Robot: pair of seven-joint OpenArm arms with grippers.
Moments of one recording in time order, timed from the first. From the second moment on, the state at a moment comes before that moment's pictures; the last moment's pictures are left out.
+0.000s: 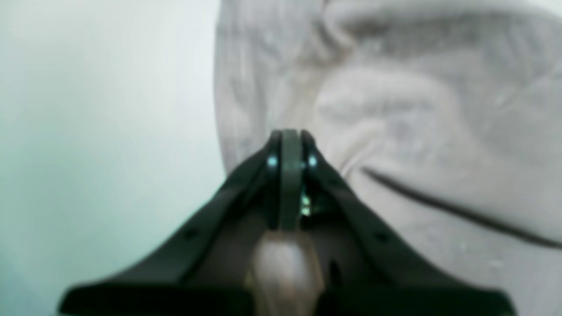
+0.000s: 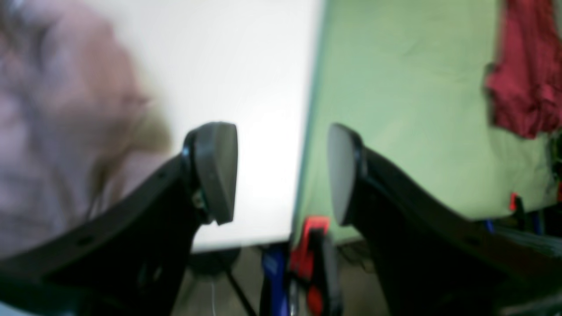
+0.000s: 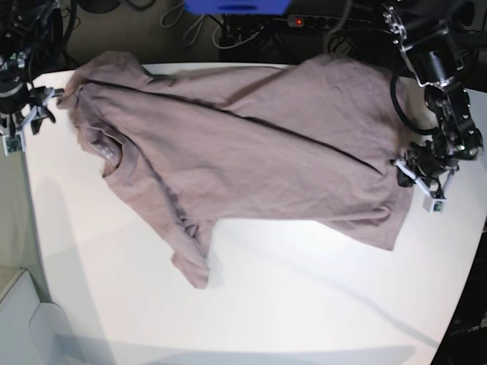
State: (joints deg) left arm -8.5 -16.1 -28.1 66.6 -11.1 -36.4 43.0; right arm -16.9 5.4 43.1 113.2 -9.4 40.0 -42.4
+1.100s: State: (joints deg) left arm -4.8 -14.9 -28.3 67.7 -13.3 -36.1 40.0; right arm 33.8 0.0 9.0 44.7 -9.5 39.9 -29.4
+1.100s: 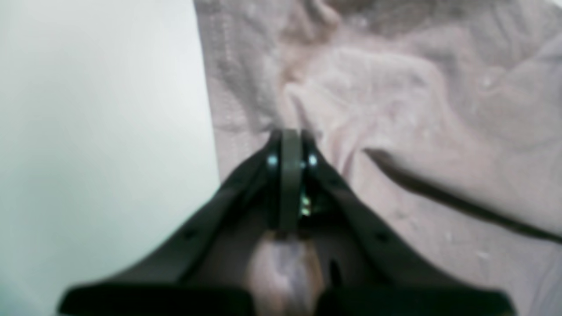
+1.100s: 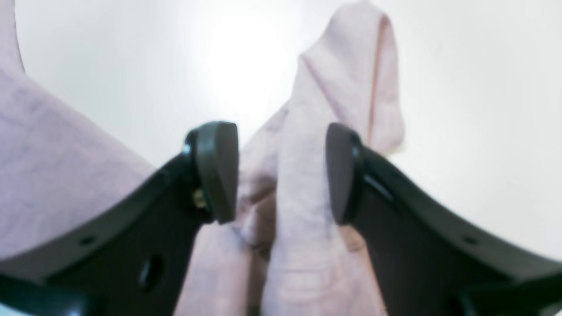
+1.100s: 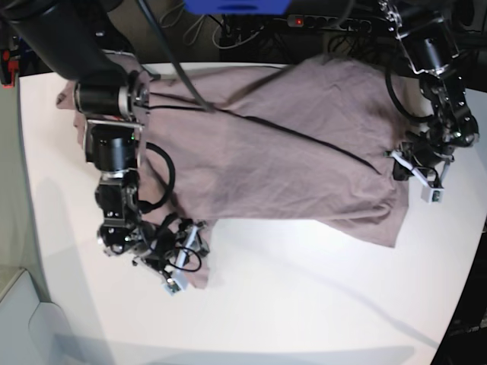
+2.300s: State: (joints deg) left arm -4.8 -14.9 -28.3 67.6 -13.5 -36.4 40.0; right arm 33.7 4.6 9.1 44.2 -9.5 39.9 -29.0
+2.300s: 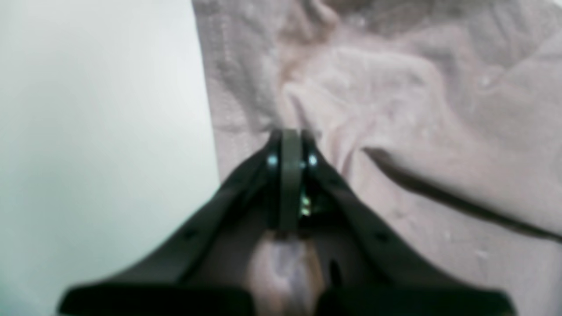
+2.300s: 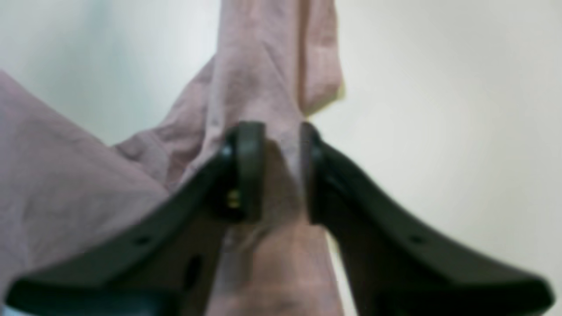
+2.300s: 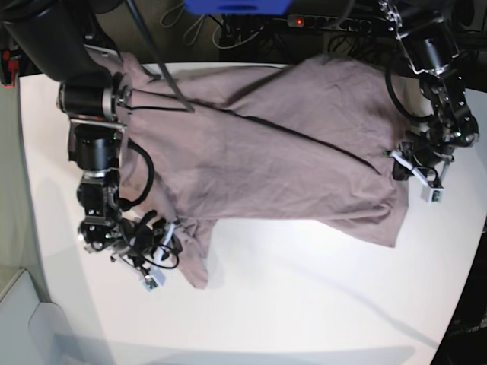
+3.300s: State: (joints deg) left arm -4.8 -14.9 -28.3 67.5 -13.5 -36.4 39.9; right arm 30.4 5.6 9.2 50.0 -9.5 39.9 -29.7
